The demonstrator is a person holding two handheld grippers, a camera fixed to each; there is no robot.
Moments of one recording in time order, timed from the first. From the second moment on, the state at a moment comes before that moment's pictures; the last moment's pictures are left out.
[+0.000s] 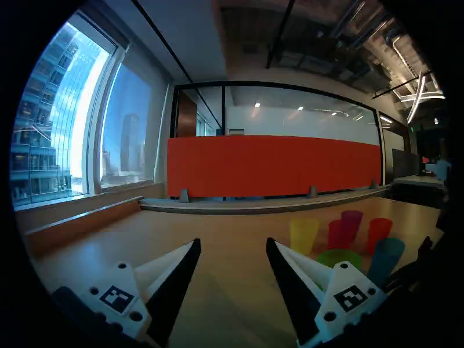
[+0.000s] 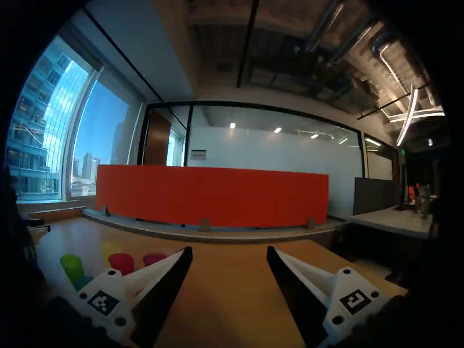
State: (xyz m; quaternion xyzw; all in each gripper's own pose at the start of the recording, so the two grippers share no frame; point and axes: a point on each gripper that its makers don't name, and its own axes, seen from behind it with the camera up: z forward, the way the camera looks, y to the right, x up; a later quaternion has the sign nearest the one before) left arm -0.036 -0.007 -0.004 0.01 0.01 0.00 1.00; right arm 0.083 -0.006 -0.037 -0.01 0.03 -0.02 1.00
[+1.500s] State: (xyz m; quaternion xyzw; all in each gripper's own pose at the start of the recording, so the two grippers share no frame) left arm -0.036 -0.006 -0.004 0.01 0.01 0.00 1.00; right arm 0.008 -0.003 -0.003 0.00 0.01 0.01 1.00
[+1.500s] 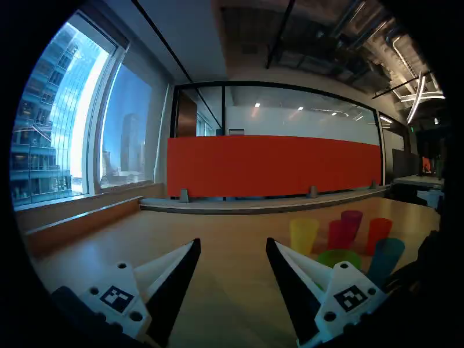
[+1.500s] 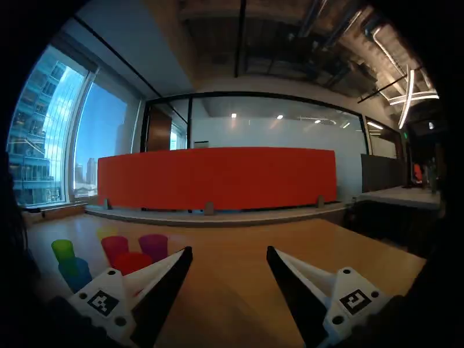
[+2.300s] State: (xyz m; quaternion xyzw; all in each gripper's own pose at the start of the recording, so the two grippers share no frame) left arm -0.036 -0.006 -0.004 0.01 0.01 0.00 1.00; right arm 0.003 -0.003 -0.002 0.00 0.00 0.00 1.00
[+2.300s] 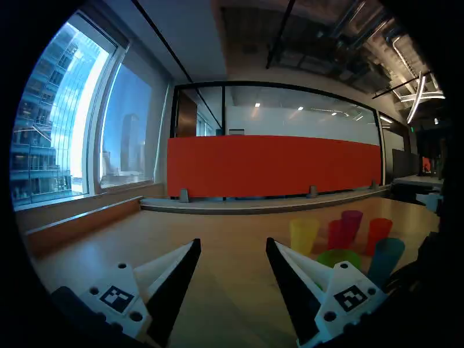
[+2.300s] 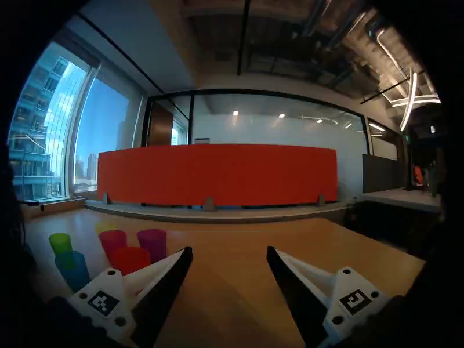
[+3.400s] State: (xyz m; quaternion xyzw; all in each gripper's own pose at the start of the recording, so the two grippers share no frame) left arm -0.035 -0.006 -0.004 0.01 0.01 0.00 1.00; right arm 0.000 -0.002 -0.003 0.00 0.00 0.00 1.00
